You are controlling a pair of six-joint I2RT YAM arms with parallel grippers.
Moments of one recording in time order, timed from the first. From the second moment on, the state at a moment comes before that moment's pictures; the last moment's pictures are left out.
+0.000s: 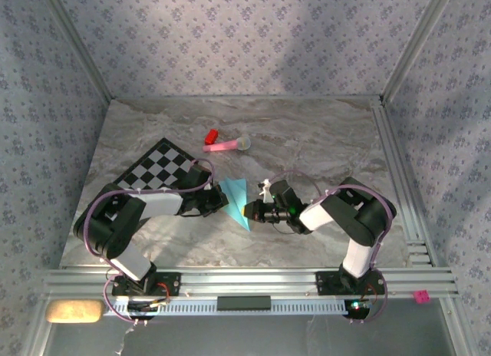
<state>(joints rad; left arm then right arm) -0.57 1.60 0.62 0.02 0.35 -1.01 0.75 1.77 0.49 0.70 -0.46 0.93</state>
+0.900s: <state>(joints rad) -0.58 1.53 0.69 0.00 0.39 -0.96 0.74 1.78 0.49 0.70 -0.48 0.94</state>
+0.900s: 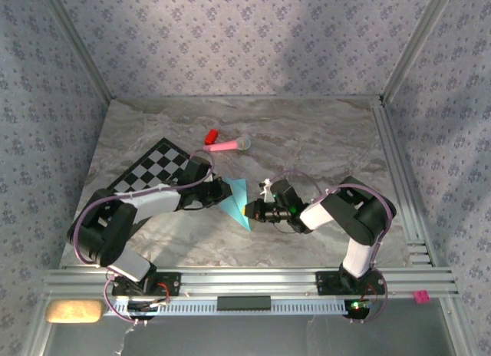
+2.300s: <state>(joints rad) -0.61 1.76 0.81 0.05 0.41 -0.95 0.72 1.78 0.51 0.65 -0.52 0.96</state>
